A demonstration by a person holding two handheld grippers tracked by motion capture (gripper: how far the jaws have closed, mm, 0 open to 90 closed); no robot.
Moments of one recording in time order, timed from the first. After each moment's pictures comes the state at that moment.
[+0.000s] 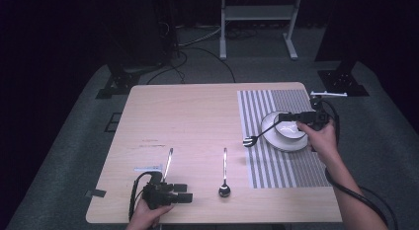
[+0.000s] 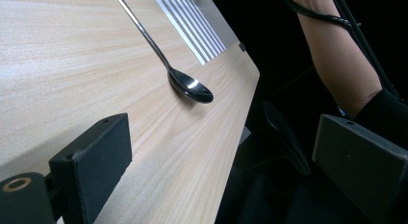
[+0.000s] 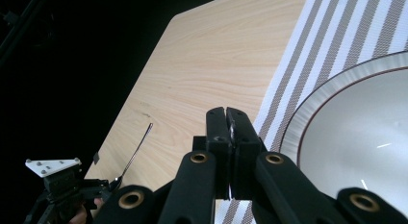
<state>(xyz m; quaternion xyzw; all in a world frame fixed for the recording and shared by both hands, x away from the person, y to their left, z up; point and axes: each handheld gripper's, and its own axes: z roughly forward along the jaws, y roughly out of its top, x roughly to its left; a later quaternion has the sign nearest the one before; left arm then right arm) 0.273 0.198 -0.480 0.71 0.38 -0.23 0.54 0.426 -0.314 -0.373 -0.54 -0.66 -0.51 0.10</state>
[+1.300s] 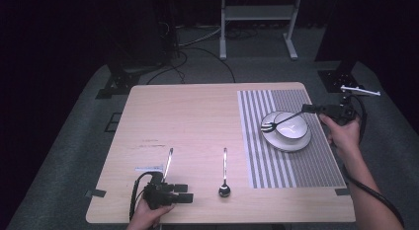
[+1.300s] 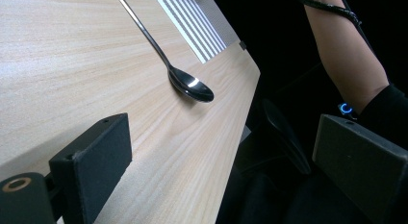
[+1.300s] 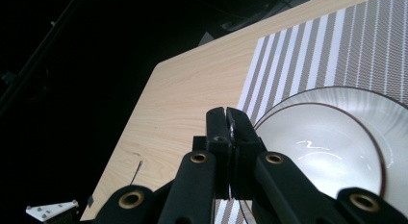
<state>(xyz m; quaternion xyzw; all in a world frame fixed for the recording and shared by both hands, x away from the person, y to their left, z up) 0.273 0.196 -0.481 0.71 0.38 -0.23 0.54 0.420 -0.376 -0.355 -0.59 -0.59 -0.55 0.06</state>
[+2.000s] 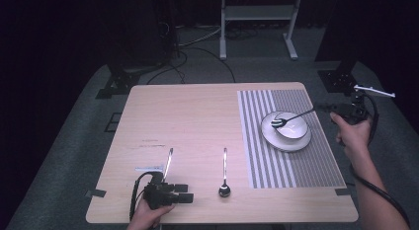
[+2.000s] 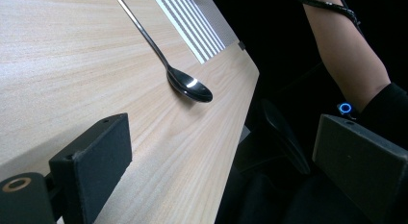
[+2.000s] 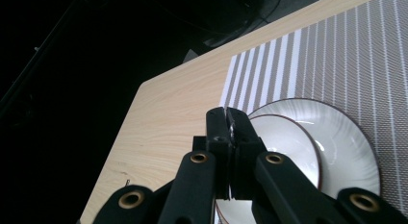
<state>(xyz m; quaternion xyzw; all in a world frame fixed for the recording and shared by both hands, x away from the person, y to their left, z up) 0.273 0.196 -0.481 0.71 0.38 -0.23 0.54 0.417 -0.404 -0.354 -0.62 -0.56 -0.54 0.03</state>
